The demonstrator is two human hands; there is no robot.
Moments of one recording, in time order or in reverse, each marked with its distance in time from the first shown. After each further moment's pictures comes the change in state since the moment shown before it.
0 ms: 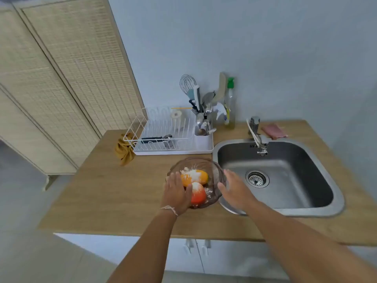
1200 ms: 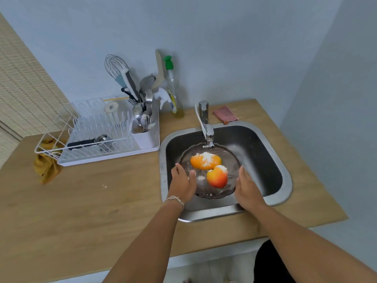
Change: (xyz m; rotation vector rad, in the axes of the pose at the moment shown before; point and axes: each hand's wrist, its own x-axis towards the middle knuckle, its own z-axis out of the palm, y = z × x) left_hand 0.074 0.169 0.100 -0.349 -0.203 -0.032; right_hand -0.011 0.180 -0.064 0.028 0.169 0.358
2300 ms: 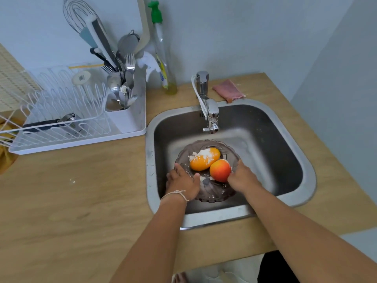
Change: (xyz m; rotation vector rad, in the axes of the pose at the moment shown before) left_hand 0.065 -0.053 0.073 0.263 -0.233 -0.184; right_hand 0.077 0.016 0.053 -0.082 -0.145 0.366
